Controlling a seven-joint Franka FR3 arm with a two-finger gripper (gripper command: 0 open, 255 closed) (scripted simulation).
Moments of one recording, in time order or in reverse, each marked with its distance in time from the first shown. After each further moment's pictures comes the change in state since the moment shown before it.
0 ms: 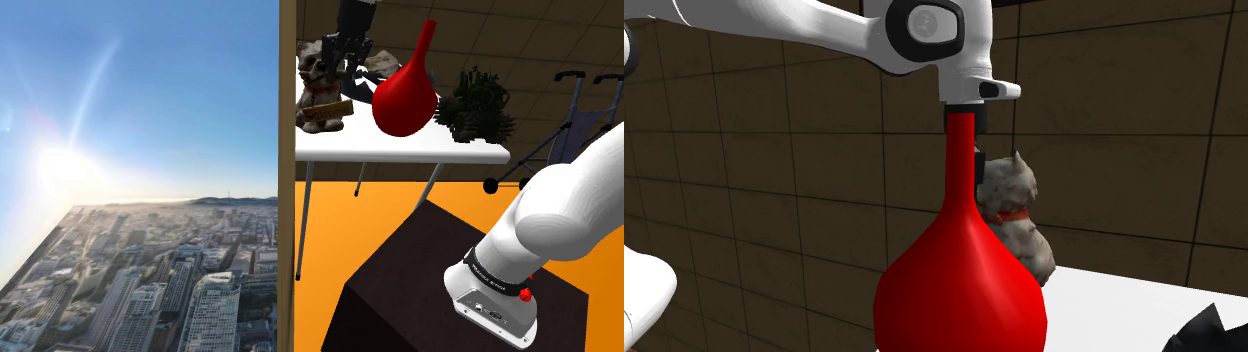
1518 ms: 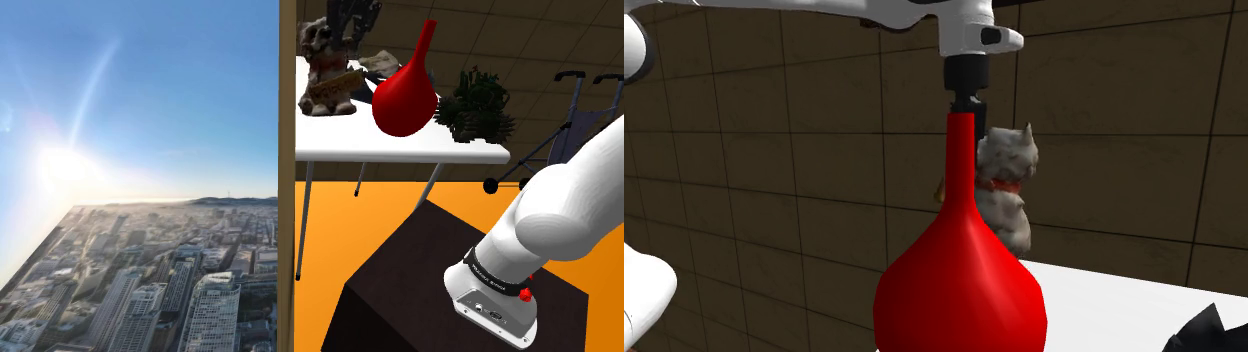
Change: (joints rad) arm -0.002 0.046 -0.003 0.243 -0.006 -0.202 0.015
